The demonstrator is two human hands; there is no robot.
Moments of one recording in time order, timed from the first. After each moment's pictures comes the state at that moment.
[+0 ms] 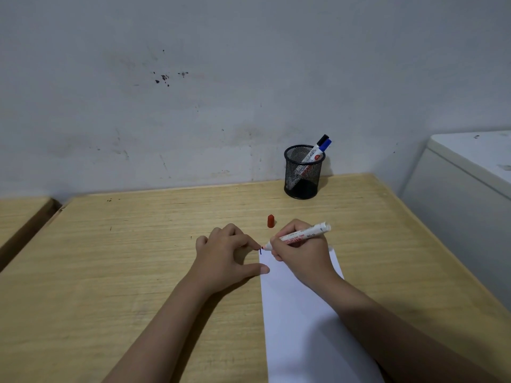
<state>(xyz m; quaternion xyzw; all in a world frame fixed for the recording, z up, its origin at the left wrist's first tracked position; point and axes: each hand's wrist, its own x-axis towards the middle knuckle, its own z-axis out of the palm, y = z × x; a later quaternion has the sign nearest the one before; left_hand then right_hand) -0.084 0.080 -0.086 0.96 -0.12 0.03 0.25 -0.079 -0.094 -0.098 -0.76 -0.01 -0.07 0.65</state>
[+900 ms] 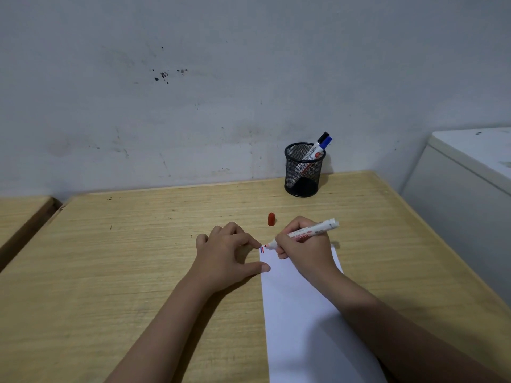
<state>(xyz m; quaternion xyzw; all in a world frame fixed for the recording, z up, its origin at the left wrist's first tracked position) -0.086 0.079 -0.084 0.97 -0.12 0.04 0.23 -0.077 -0.095 -0.095 -0.73 0.03 -0.06 0.68</state>
